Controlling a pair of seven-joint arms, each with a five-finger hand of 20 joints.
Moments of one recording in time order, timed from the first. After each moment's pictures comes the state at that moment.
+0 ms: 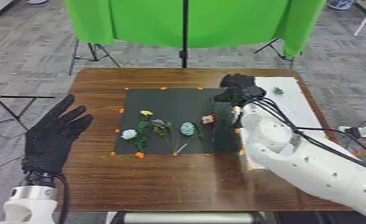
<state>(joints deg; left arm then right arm) 132.3 -57.9 -98.1 -128.2 34.1 10.6 20.0 -49.2 -44.8 23.5 -96.2 -120.0 11.4 41.5</state>
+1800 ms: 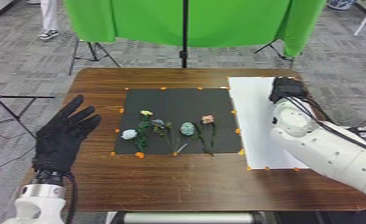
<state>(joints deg) 129.9 -58.4 -95.5 -126.3 34.5 8.8 19.9 -45.1 -44.9 20.4 -73.9 -122.5 9.9 45.5</state>
